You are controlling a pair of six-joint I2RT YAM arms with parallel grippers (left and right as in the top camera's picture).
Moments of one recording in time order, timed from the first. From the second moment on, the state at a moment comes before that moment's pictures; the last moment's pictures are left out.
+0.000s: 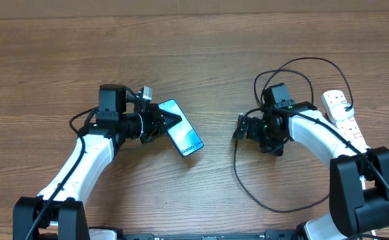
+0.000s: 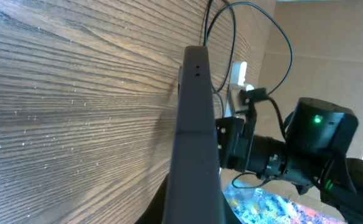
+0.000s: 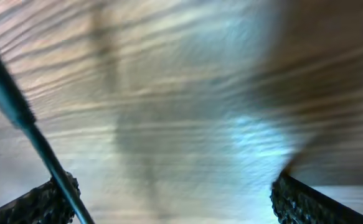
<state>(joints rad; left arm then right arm) -0.11 1.49 0.81 -0.26 0.88 -0.76 0.22 1.71 0.95 -0.69 -0.36 0.57</state>
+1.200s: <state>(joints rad) -0.11 1.49 0.81 -0.26 0.88 -0.76 0.40 1.76 0.95 -0.41 0.03 0.64</state>
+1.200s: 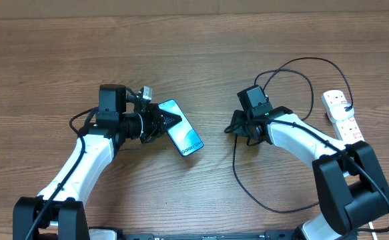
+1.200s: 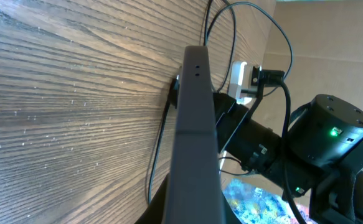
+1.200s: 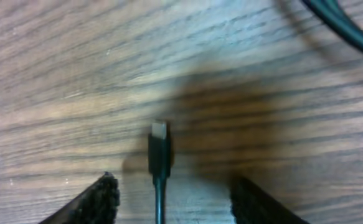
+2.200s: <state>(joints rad) -0.11 1.49 0.81 -0.24 0.97 -0.74 0.31 1.77 1.03 -0.61 -0.18 0.48</state>
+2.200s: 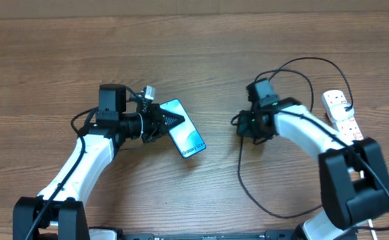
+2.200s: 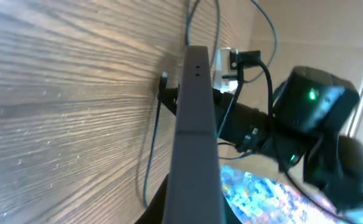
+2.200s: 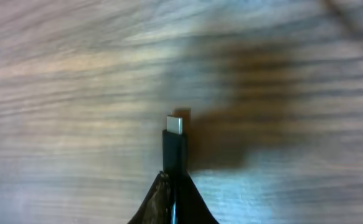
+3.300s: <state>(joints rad) -0.01 1.49 0.81 0.21 1.28 -0.86 0.51 1.39 1.05 -0.78 -0.80 0.17</state>
